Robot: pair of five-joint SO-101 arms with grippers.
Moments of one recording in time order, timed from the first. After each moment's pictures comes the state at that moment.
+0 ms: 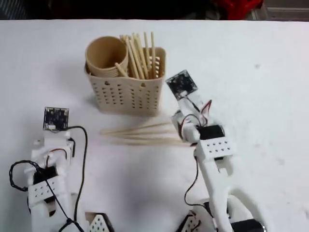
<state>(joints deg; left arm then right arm) -29.0 -57.3 89.4 27.0 -24.7 -15.1 -28.5 53.5 31.5 21.8</state>
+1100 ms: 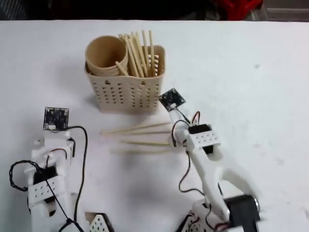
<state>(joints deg) -29.0 -57.3 89.4 27.0 -24.7 -16.8 -18.1 55.2 40.4 20.0</state>
